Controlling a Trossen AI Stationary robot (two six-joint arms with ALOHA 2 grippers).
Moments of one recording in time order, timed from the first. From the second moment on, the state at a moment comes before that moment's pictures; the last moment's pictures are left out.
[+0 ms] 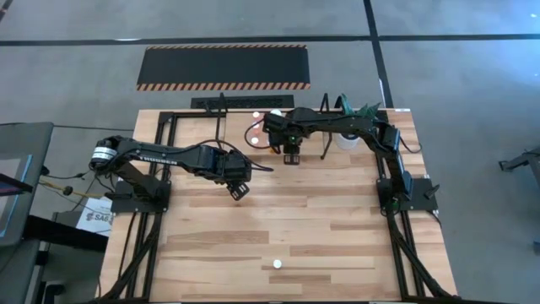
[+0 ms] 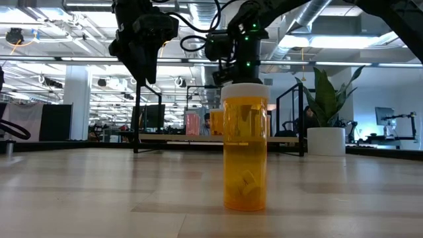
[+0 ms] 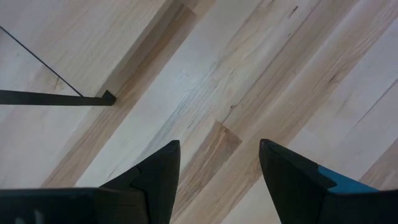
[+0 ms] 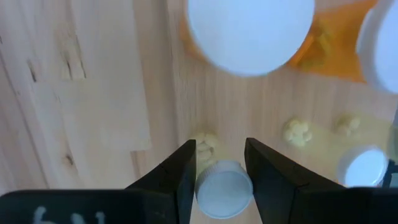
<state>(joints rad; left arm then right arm) -0.03 1.55 1.29 -1.08 -0.27 -0.68 -0.34 2.07 1.78 -1.11 0.18 -0.30</state>
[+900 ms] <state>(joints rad) -0.03 1.55 1.29 -1.08 -0.26 -0.69 -0.36 2.07 1.78 -1.08 0.18 -0.32</state>
